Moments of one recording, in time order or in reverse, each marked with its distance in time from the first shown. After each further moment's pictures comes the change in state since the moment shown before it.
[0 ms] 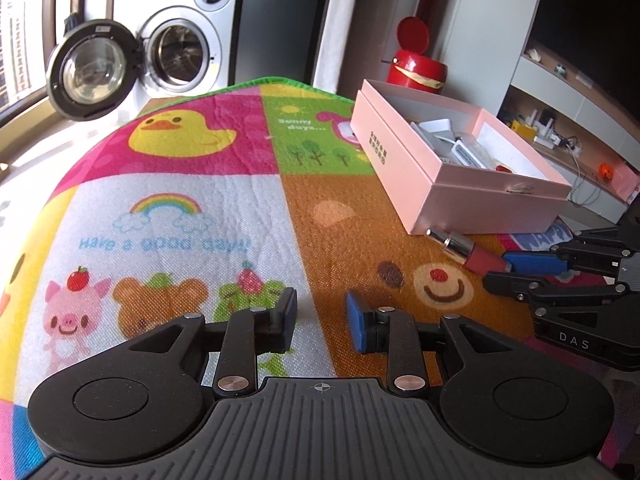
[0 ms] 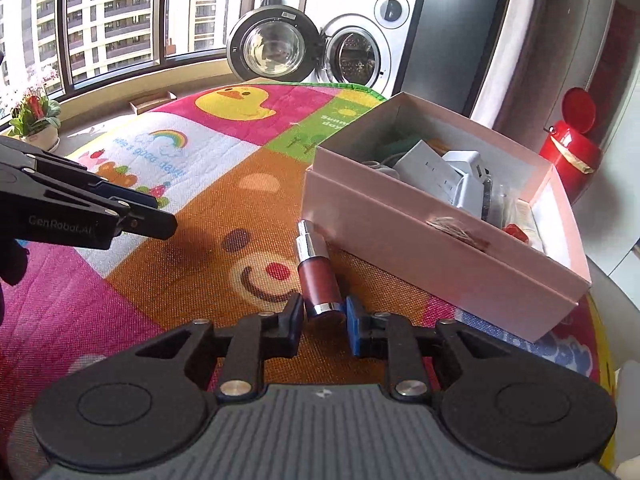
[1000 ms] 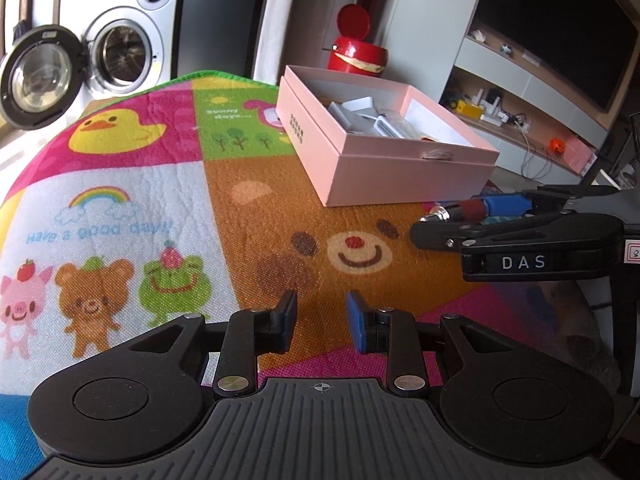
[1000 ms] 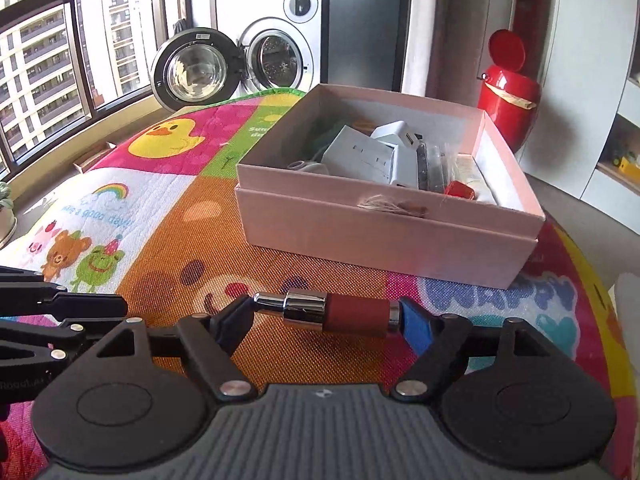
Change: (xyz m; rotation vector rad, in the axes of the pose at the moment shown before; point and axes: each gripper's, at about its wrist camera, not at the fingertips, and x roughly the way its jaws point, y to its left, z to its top) left arm -0.013 -0.032 -0.014 0.087 0.026 -0.157; right arm -0.029 -0.019 0.008 0.234 -0.034 -0.033
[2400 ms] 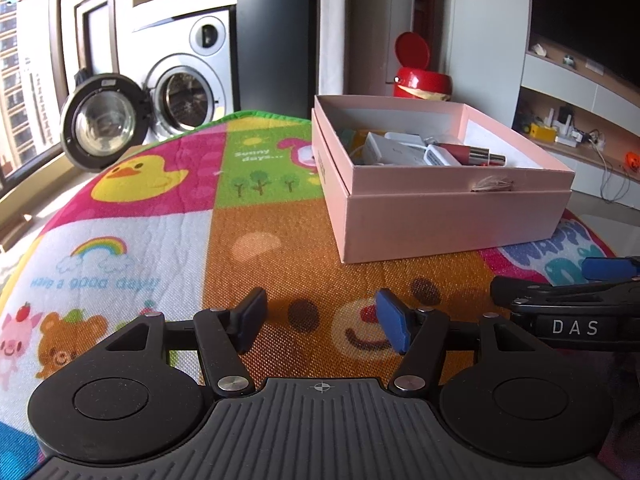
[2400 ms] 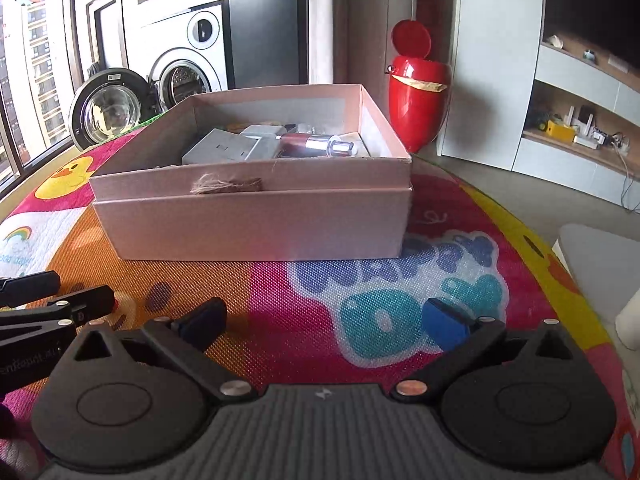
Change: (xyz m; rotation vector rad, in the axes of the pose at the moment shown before) left arm 0.062 -0.042 0.015 0.022 -0.129 0.301; right arm 0.038 -0.045 -0.042 0.237 -0.016 -0.211
